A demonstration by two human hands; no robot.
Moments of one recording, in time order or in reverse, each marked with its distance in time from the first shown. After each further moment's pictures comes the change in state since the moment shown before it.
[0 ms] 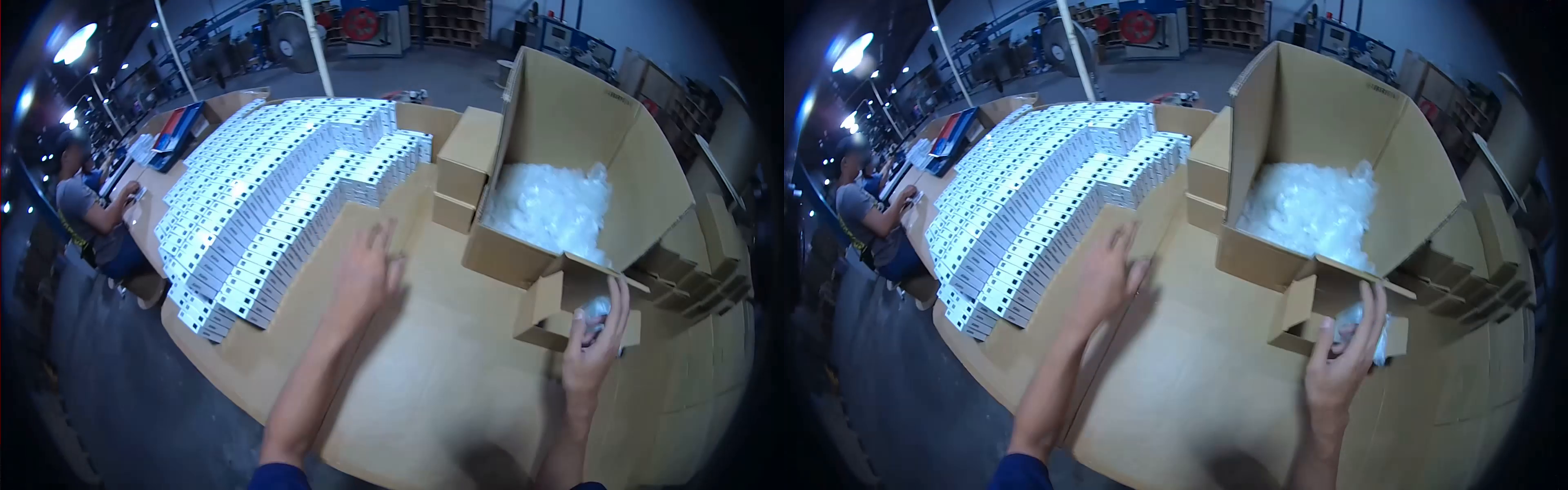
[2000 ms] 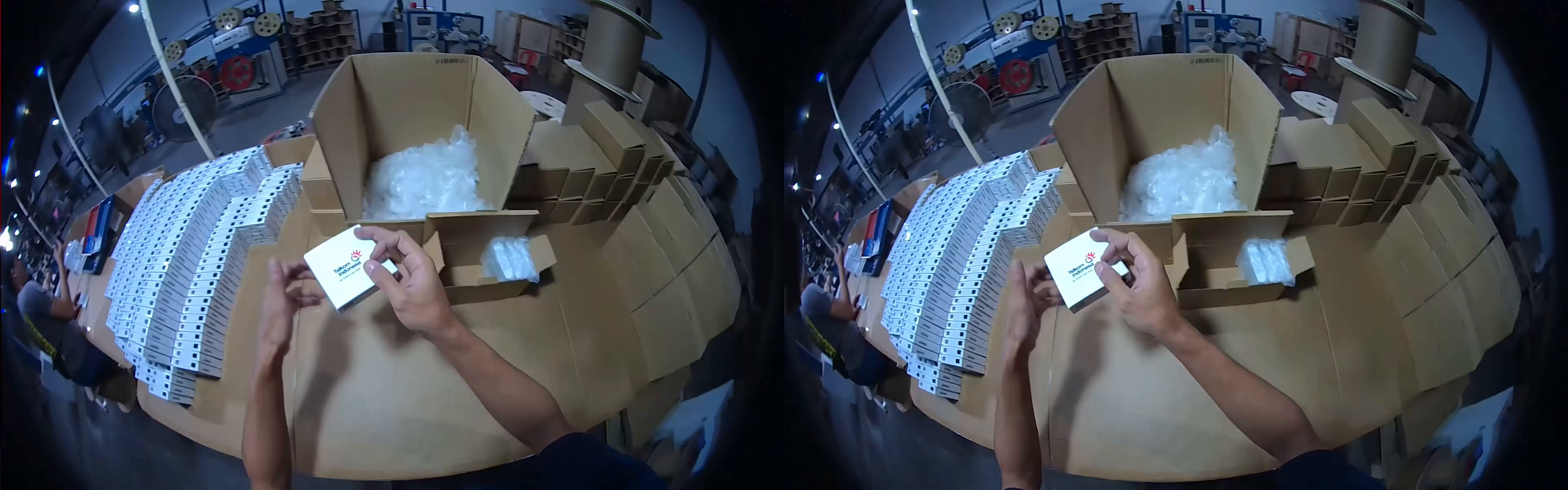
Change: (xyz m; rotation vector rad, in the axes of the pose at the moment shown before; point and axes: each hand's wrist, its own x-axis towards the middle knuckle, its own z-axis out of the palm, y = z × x) left_hand -0.008 0.055 -0.037 -1.382 -0.255 -0.485; right_hand 0.004 -0.044 0.062 1.179 -0.417 0.077
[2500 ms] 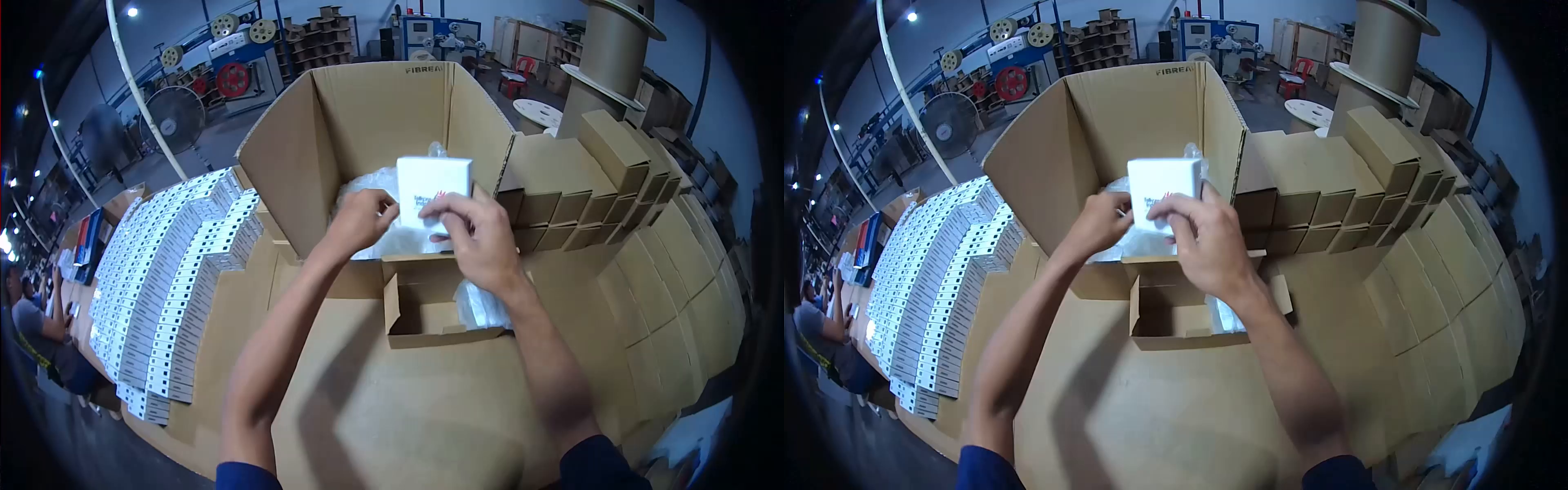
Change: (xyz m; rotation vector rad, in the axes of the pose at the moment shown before) left_hand 0.202 0.002 0.194 1.025 -0.323 0.468; right_hand 0.068 -0.068 -0.165 -0.710 0.079 -0.232
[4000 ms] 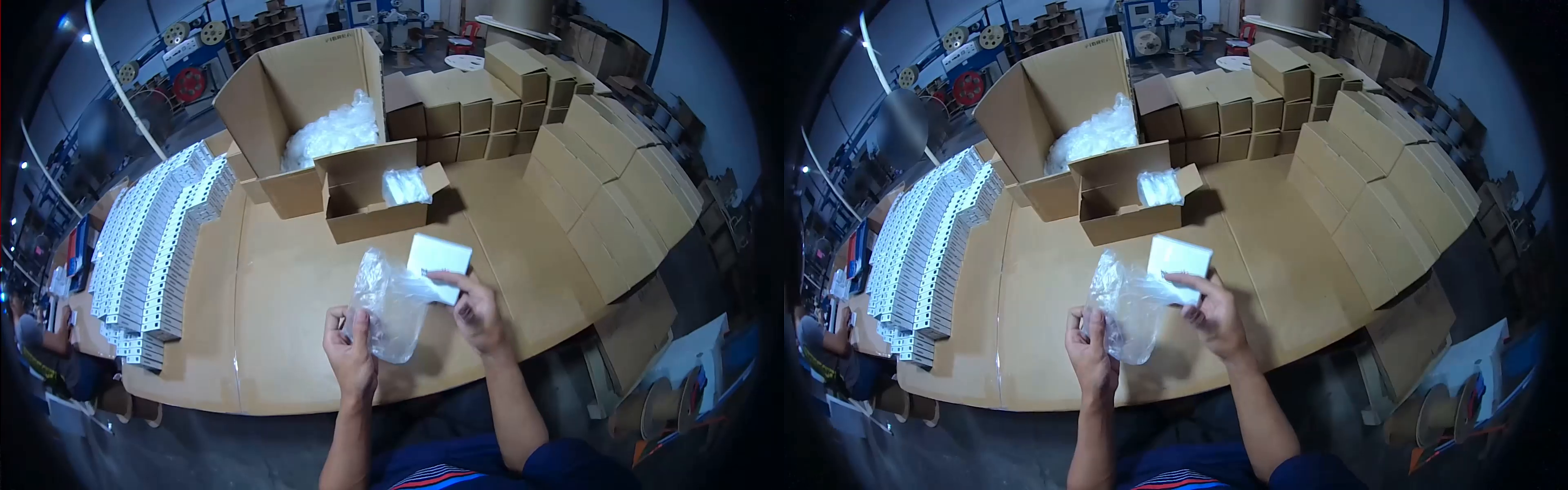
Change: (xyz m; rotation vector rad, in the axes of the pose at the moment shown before) left_hand -0.372 0.206 0.119 -1.411 0.562 -0.400; right_hand -0.326 -0.102 -0.046 0.596 0.184 0.296
